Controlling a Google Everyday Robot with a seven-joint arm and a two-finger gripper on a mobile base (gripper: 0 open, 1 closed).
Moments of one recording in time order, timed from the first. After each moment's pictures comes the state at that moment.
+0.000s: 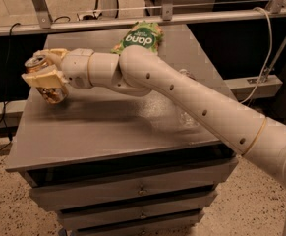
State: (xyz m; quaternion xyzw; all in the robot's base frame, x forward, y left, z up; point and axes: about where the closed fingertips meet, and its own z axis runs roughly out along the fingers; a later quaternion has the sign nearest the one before) arm 0.598 0.242 0.926 -0.50 0.51 0.40 0.58
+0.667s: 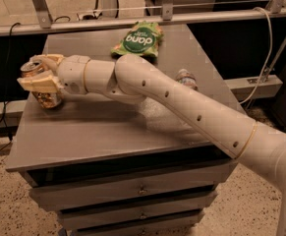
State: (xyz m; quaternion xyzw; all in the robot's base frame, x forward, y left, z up) arm 0.596 0.254 0.916 -0.48 0.50 0.42 0.58
